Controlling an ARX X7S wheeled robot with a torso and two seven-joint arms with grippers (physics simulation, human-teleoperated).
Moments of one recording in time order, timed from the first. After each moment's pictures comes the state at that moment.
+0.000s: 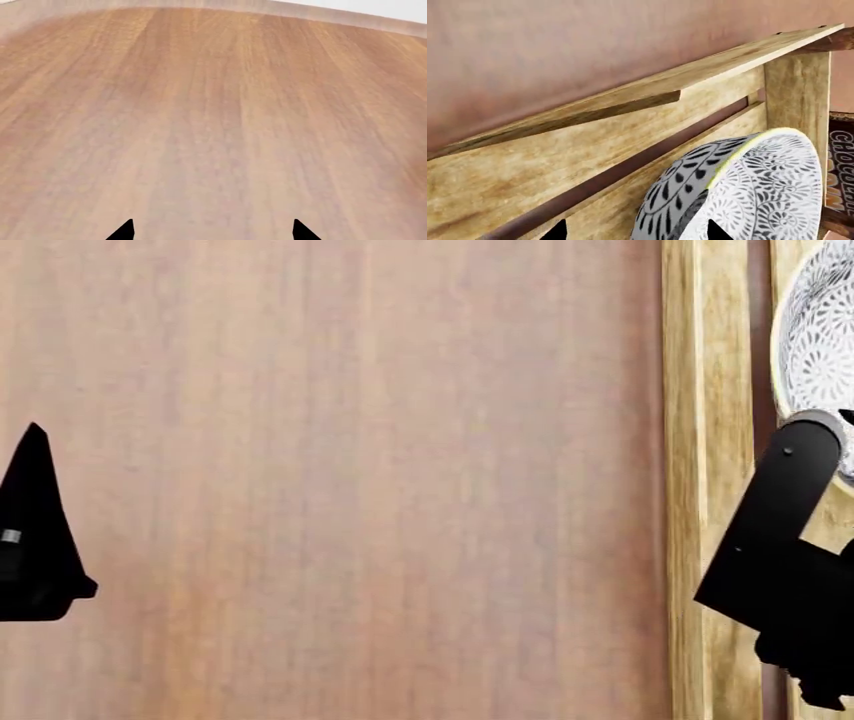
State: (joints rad) left arm -0.35 -0.43 0.00 0.82 -0.74 -0.67 -0.51; right arm 1.12 1.26 -0.98 -0.58 0.07 0.89 -0.26
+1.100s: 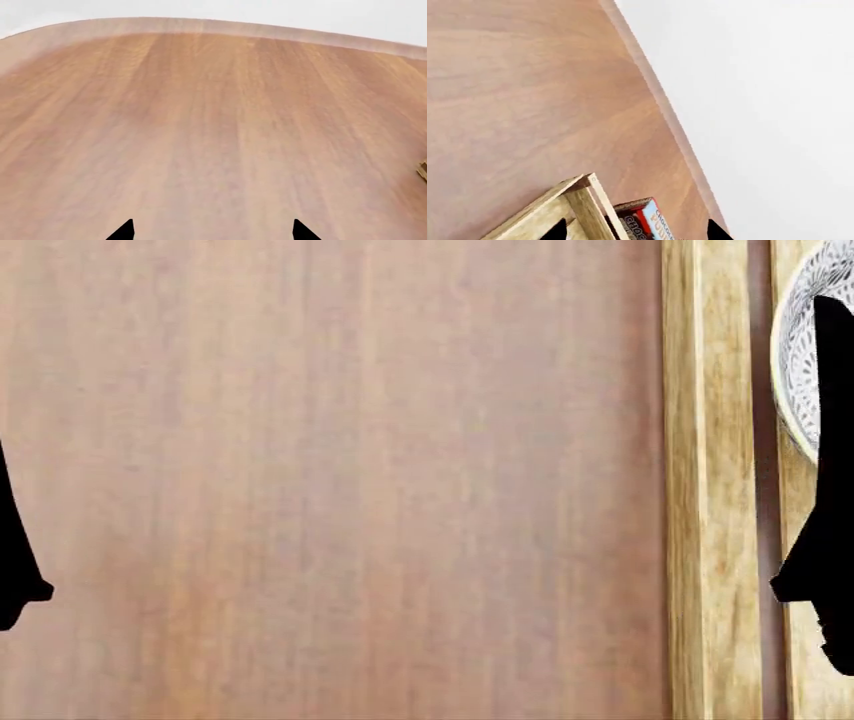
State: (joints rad) left arm -0.35 -0.49 -0.06 0.93 -0.86 -0.70 -0.59; right arm 1.49 1.54 -0.50 -1.03 0.92 0.93 0.12
